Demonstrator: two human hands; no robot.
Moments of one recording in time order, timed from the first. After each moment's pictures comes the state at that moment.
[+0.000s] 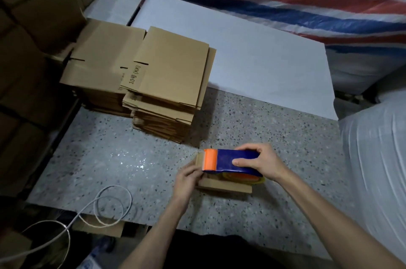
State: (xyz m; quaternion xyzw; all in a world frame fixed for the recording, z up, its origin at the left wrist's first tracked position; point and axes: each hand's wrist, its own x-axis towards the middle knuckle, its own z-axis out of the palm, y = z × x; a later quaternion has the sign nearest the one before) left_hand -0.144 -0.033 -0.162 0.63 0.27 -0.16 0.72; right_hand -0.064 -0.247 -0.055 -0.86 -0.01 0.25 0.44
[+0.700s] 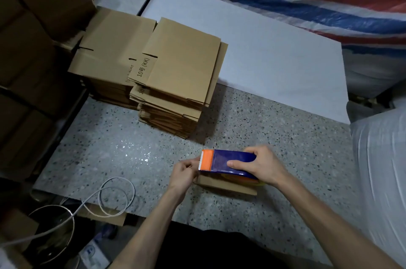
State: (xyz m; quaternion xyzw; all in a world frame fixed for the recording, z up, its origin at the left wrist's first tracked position) left_hand -0.129 -0.014 -0.158 0.55 0.31 -0.22 0.74; right_hand -0.065 -0.224 -0.056 -0.90 -0.01 0.28 0.32
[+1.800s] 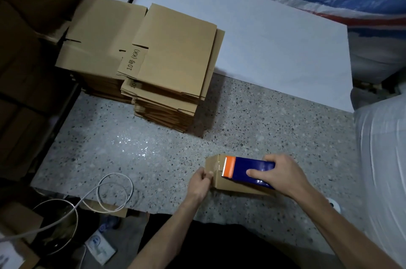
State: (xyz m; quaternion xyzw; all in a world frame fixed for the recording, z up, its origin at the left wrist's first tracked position) left_hand -0.152 -0.066 -0.204 0.65 0.32 -0.31 0.61; right_hand -0.090 -0.263 -0.049 -0.94 0.06 0.30 0.18
